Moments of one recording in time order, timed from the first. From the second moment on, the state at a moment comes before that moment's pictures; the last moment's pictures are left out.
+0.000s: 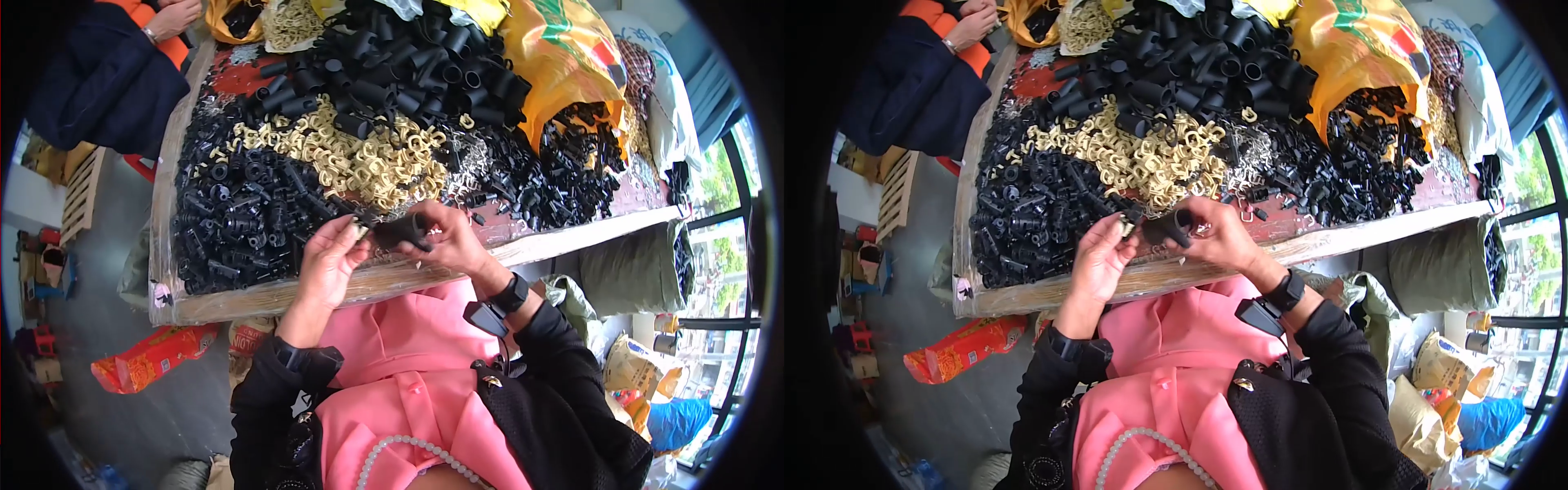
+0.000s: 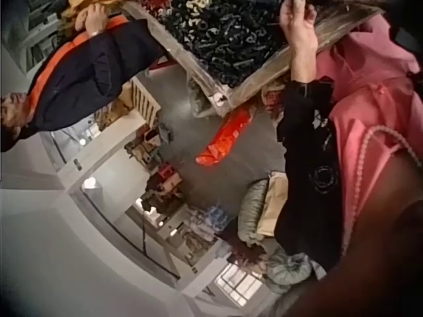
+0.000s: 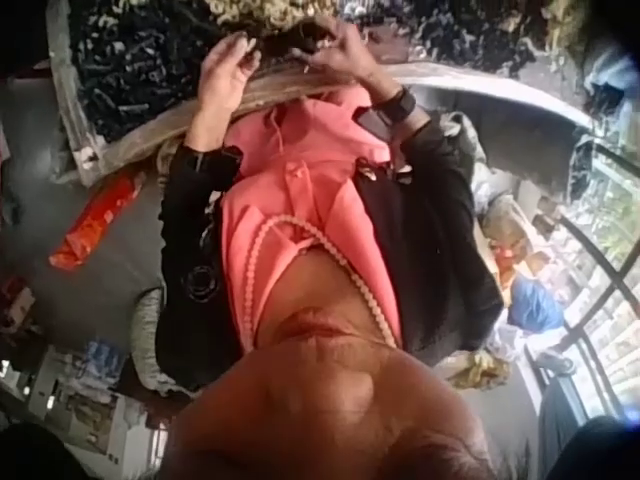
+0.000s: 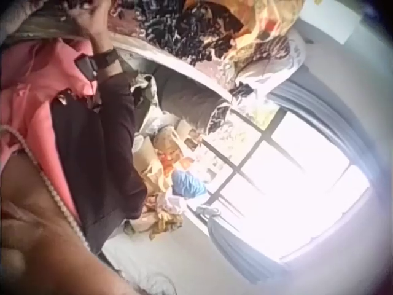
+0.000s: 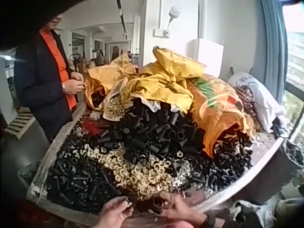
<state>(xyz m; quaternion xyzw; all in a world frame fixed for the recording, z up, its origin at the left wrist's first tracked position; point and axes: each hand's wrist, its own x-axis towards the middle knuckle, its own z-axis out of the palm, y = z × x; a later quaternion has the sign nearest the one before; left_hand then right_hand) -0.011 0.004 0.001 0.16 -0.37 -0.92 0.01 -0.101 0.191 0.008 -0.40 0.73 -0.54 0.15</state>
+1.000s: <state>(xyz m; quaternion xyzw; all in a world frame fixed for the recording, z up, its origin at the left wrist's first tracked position) -0.007 0.035 0.057 0.05 -0.56 -0.80 -0.21 -0.085 0.234 0.076 -0.50 0.74 -0.44 0.12</state>
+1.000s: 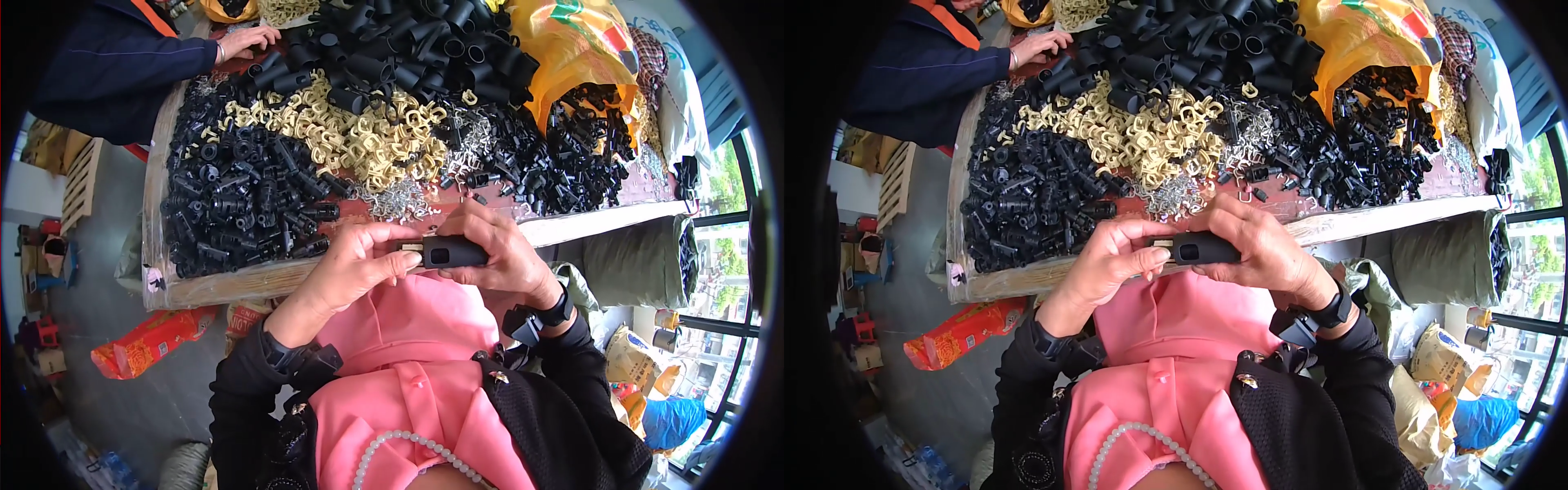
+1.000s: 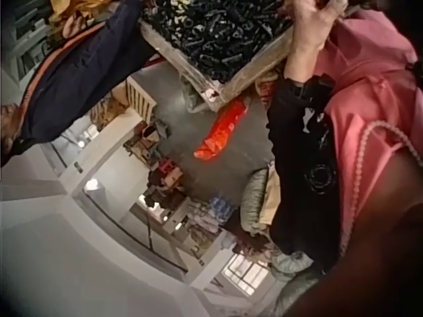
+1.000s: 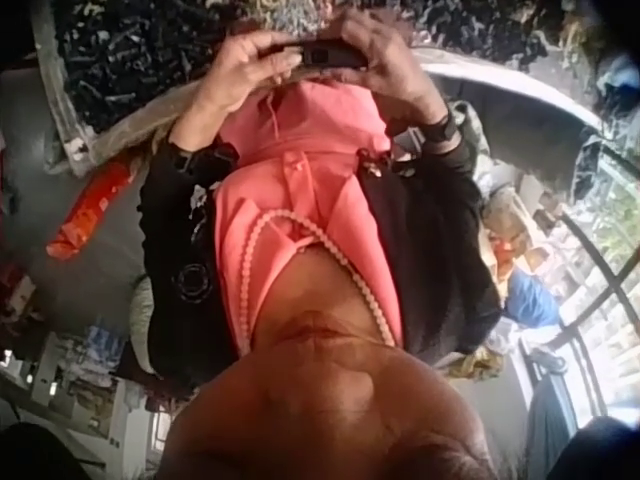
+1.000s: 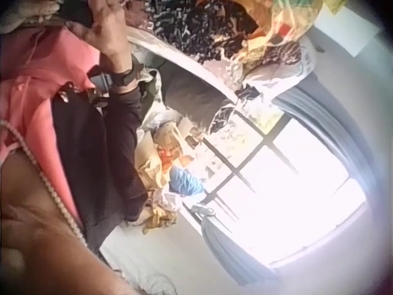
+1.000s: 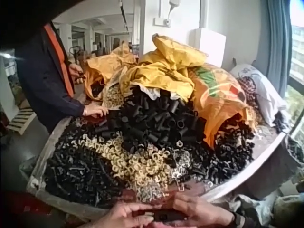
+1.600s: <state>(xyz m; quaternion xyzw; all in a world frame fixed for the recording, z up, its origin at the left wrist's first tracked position) -0.008 0.038 0.055 0.05 -0.61 -0.75 -0.23 -0.061 0.219 0.057 -0.45 0.76 -0.46 0.12</state>
